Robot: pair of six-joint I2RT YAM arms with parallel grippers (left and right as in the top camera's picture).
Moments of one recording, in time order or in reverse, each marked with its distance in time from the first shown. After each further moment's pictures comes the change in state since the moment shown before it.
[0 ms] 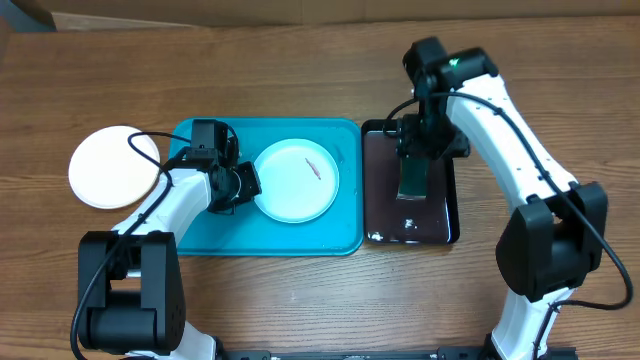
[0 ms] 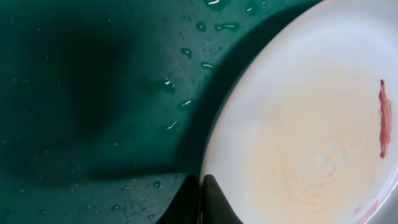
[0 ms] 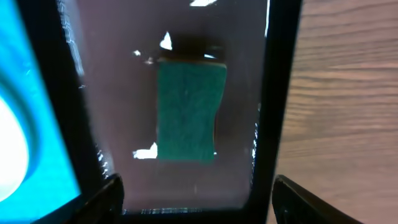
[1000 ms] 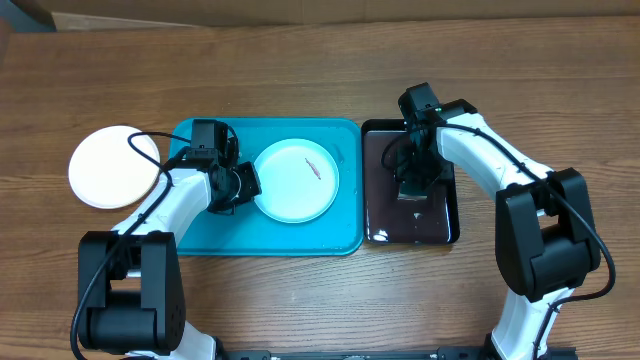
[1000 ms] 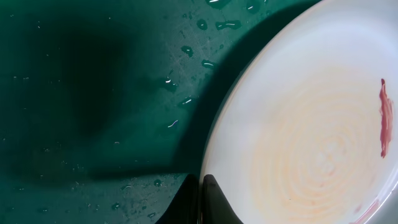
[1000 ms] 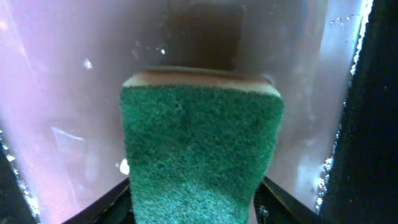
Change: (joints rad) left arm 0.000 0.000 0.000 -0.004 0.000 0.000; right arm 0.000 0.000 -0.387 0.447 -0.036 0.014
